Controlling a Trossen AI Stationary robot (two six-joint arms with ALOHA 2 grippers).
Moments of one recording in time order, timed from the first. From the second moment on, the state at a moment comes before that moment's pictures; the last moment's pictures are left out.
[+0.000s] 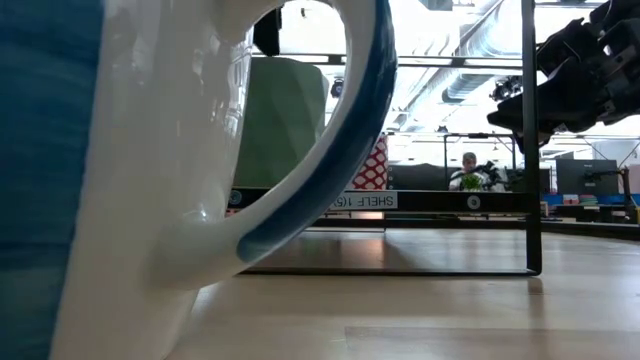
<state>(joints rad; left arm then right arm) -0.30 1.83 1.69 -1.05 -0.05 -0.41 0.14 0.56 0.01 0.40 0.07 0.22</state>
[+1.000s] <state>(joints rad) -0.40 1.91 1.74 -1.04 -0.06 -0.40 0.14 0.56 0.01 0.41 0.05 0.23</state>
